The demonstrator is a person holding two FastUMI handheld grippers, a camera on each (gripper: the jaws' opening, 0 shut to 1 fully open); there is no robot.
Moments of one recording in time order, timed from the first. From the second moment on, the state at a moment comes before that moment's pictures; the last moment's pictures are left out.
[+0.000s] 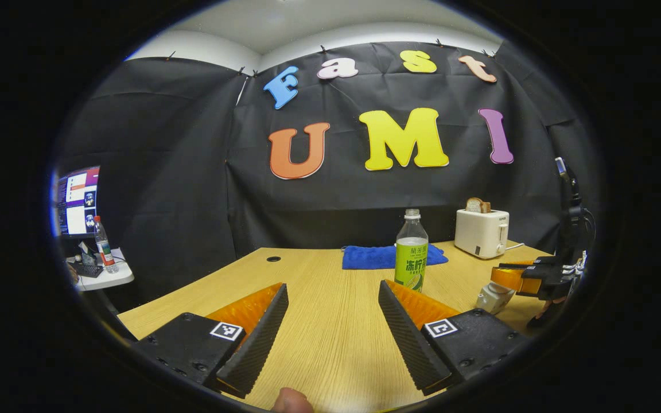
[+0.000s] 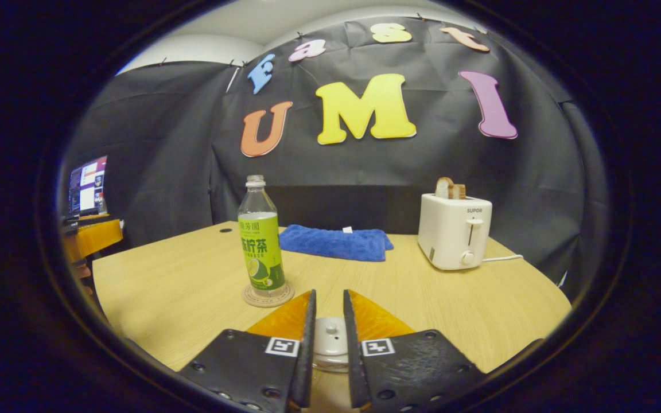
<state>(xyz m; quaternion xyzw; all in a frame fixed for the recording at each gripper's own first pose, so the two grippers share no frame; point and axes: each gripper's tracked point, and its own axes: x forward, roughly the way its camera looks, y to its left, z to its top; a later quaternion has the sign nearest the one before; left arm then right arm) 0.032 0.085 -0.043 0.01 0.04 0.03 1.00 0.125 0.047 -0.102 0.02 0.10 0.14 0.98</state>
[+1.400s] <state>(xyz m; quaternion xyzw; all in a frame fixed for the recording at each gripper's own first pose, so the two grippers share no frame) -0.036 -0.006 0.009 -0.01 -0.02 -0.02 1.00 -0.056 -0.019 0.005 0.00 -0.05 -0.01 1.00</state>
